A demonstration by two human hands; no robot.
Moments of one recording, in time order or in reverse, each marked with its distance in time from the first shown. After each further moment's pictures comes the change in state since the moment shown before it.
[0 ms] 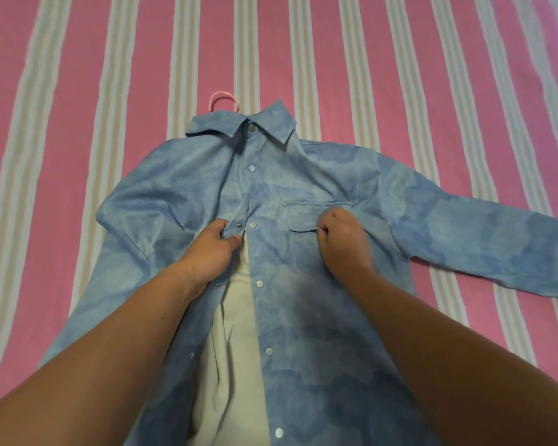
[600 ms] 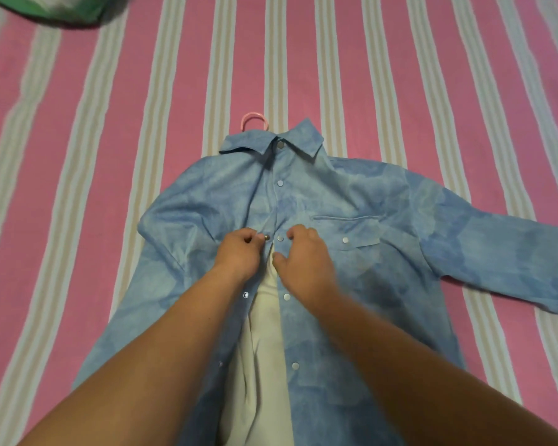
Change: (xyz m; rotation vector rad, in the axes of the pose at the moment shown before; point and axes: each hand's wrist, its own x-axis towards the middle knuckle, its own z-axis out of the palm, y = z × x) left_hand 0.005 0.012 0.006 0.029 0.213 0.020; right_hand -0.005 -0.122 0.014 0.123 -0.258 0.213
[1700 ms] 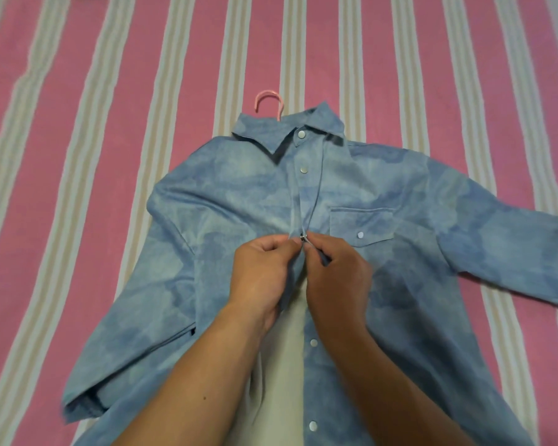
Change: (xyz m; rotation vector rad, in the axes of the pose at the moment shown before) left_hand -0.089 0.025 0.010 -0.651 -0.078 -0.154; right_hand -0.063 -0.021 -0.031 0.379 0.326 0.081
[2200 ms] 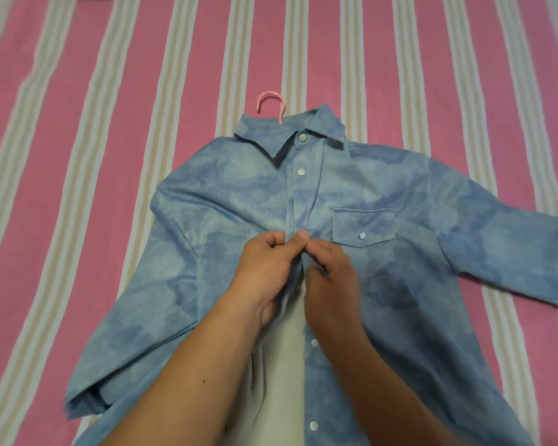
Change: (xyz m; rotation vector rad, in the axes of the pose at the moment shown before) left_hand 0.004 0.006 0.000 0.025 -0.062 -0.094; right_hand -0.011 0.007 0.004 0.181 -0.176 0.090
